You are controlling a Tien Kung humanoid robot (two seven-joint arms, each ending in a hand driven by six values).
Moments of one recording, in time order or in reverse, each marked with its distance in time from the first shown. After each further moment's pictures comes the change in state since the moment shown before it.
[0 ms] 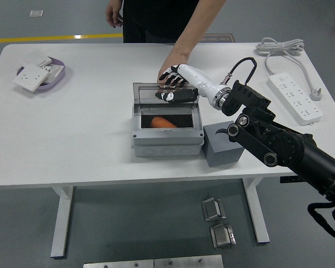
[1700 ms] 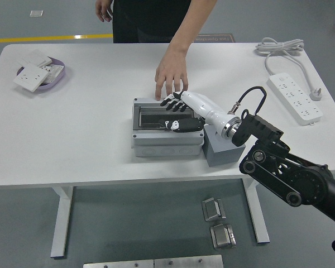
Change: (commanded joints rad) left arm 0.005 -0.008 -0.003 0.000 -0.005 0.001 -0.008; right arm -0.246 -0.129 0.085 0.338 -0.077 -0.025 -0.030
